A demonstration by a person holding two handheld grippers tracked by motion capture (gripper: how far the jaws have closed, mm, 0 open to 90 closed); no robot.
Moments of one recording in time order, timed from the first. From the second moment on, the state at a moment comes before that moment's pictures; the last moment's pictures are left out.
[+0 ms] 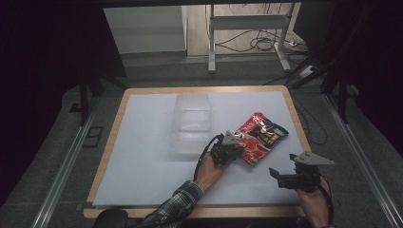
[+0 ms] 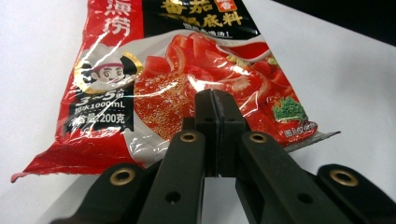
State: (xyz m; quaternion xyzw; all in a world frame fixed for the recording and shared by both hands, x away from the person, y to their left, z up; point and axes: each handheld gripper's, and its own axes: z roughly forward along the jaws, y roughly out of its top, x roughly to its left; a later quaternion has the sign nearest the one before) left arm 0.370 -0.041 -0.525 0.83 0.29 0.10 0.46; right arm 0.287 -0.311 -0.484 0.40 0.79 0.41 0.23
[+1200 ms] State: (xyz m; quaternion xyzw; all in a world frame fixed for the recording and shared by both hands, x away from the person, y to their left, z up) left arm 0.350 -0.041 -0.536 0.86 0.24 0.17 0.42; right arm 0.308 -0.314 -0.475 0.39 0.77 0.44 0.23
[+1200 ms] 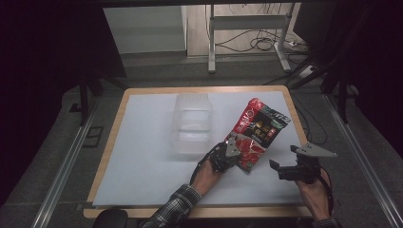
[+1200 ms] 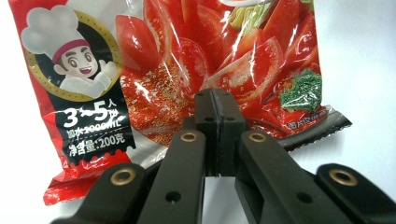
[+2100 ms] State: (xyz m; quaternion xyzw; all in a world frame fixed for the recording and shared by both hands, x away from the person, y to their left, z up) left arm 0.351 -0.040 -0.536 0.86 0.24 0.16 0.41; right arm 0.398 -0.284 -0.462 0.45 0.75 0.46 0.16
